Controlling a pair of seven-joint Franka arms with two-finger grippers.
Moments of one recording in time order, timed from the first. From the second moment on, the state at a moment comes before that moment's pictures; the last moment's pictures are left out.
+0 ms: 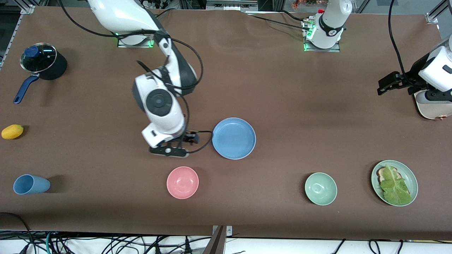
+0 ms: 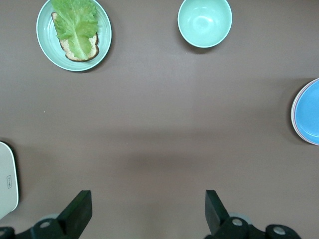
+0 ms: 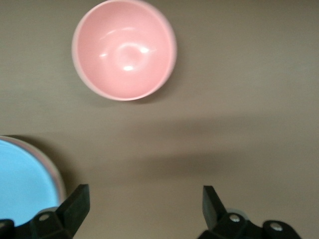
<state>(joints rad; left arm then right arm) 0.00 0.03 -0.01 -1.61 0.00 1.57 -0.05 0.61 0.64 -0.19 -1.31 0.01 1.94 0.51</state>
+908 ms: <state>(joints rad) 0.00 0.05 -0.01 -1.60 0.00 1.57 -0.05 0.32 0.31 -0.14 -1.41 0.05 1.68 0.19</state>
